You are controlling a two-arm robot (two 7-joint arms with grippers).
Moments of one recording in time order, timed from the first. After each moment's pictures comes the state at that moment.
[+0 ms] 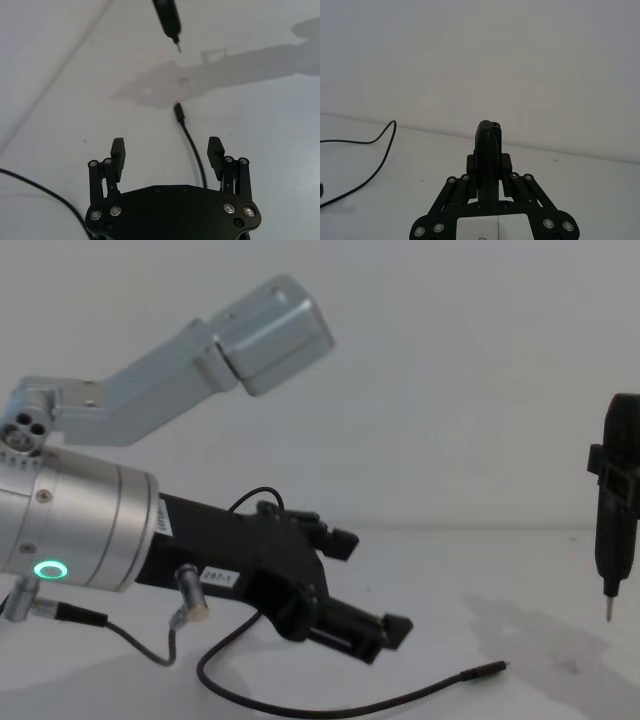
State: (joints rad) left arm -0.44 0.58 0.66 -1.70 -0.19 0.25 -0.63; right arm -0.01 0.34 -0.23 -1.77 0.29 0.03 0.07
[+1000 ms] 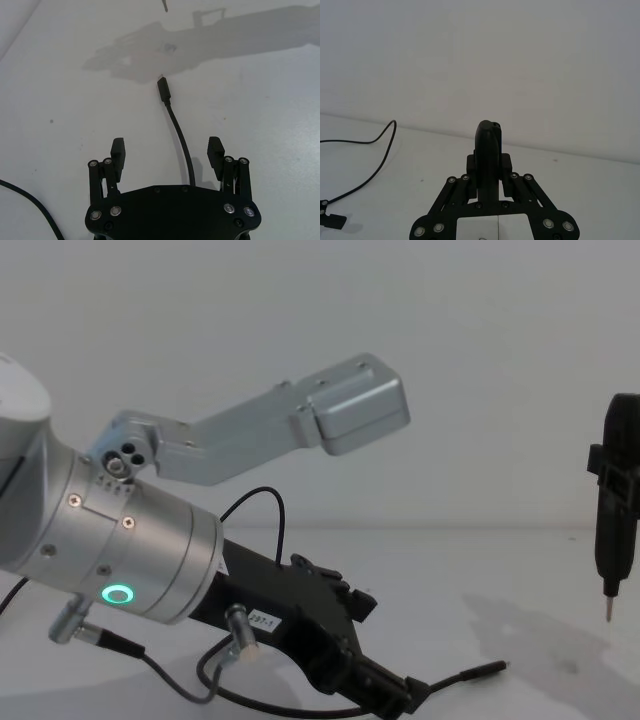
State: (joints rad) left arm -0.52 0.51 0.76 -1.65 -0.12 0.46 -0.65; right arm -0.01 0.34 -0.23 -1.77 0.29 0.03 0.07
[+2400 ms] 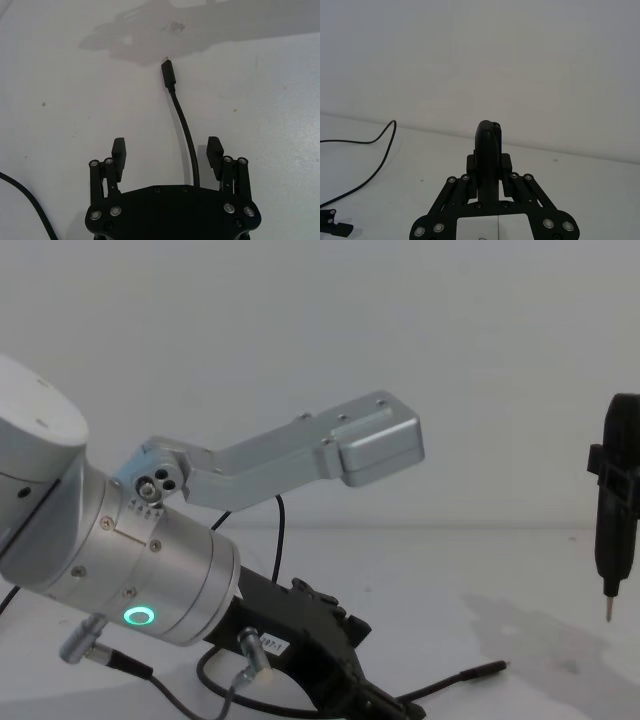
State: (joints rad) left arm -0.52 0.47 0.76 -1.63 -0.07 0.54 -0.63; right arm -0.01 0.34 -0.23 -1.77 0.29 0.03 0.07
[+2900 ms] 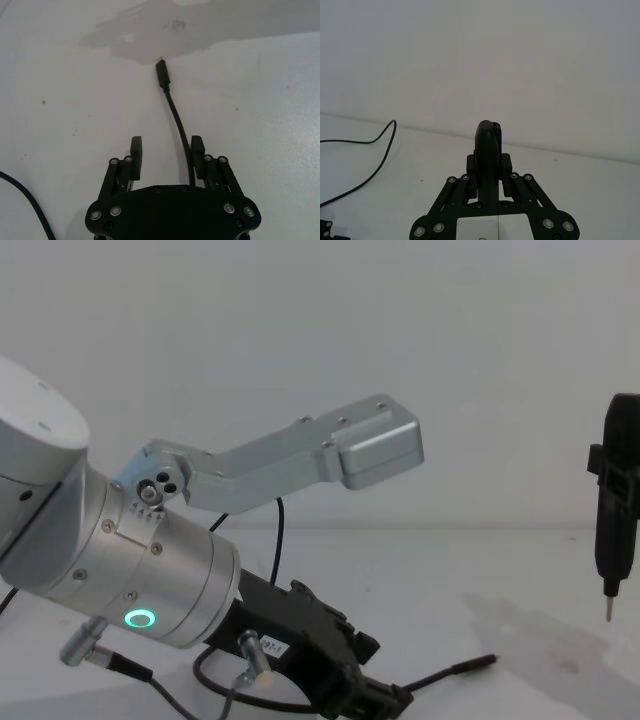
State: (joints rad) left arm -0.51 0.46 0.75 -1.63 -0.06 0.54 -0.63; right arm -0.01 0.34 -0.23 -1.77 0.29 0.03 0.07
